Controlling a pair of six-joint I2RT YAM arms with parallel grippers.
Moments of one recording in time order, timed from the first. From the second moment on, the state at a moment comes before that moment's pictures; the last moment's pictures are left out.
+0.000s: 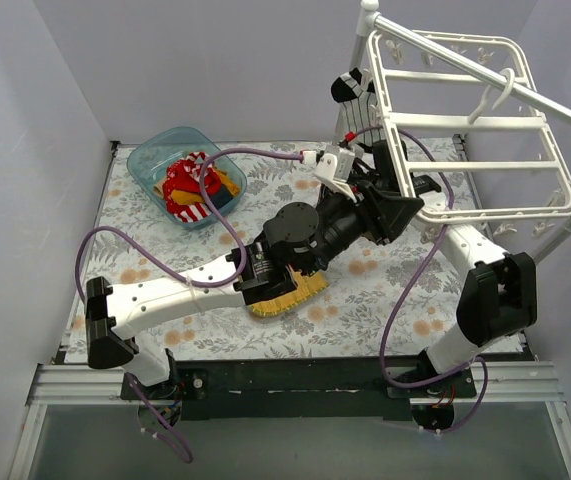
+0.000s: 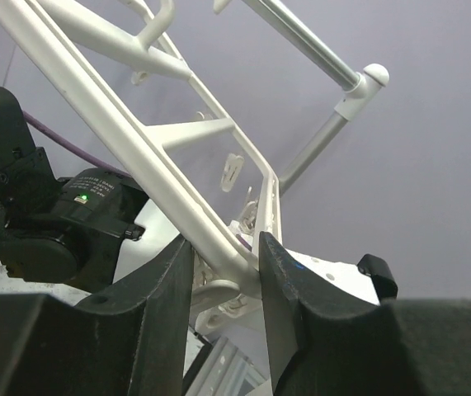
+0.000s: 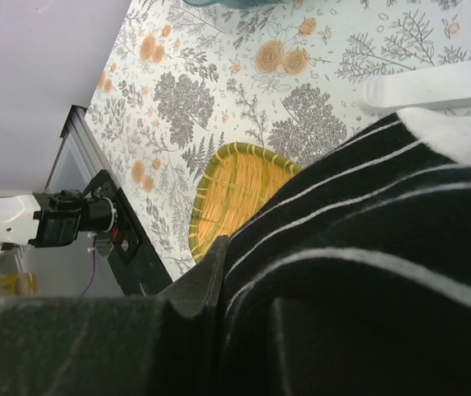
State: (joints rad) left arm -1.29 1.54 1.56 0.26 -0.34 -0.57; right arm 0.37 1.59 1.34 -0.41 -0.80 0.29
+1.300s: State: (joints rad) left arm -1.31 1.34 1.43 0.18 -0.11 -0.41; right arm 0.39 1.05 0.78 0.03 -0.69 0.47
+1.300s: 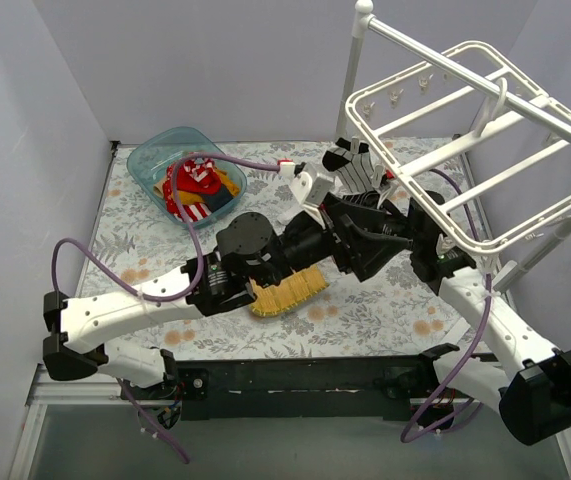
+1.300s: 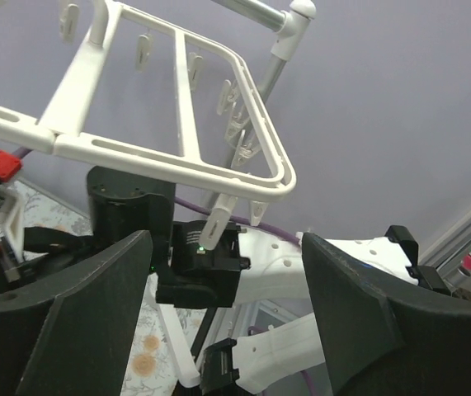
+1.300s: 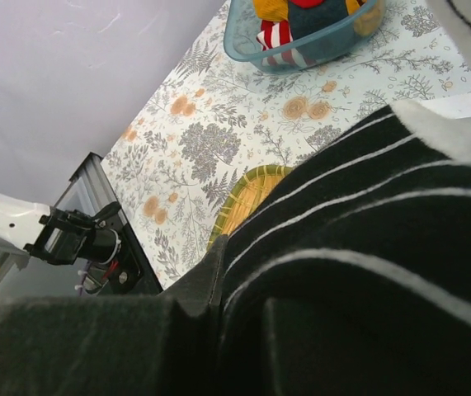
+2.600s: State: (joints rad) left arm -0.91 1.29 1.17 -0.07 0.15 -0.70; right arm 0.40 0.76 0.36 0.47 -0.89 0.60
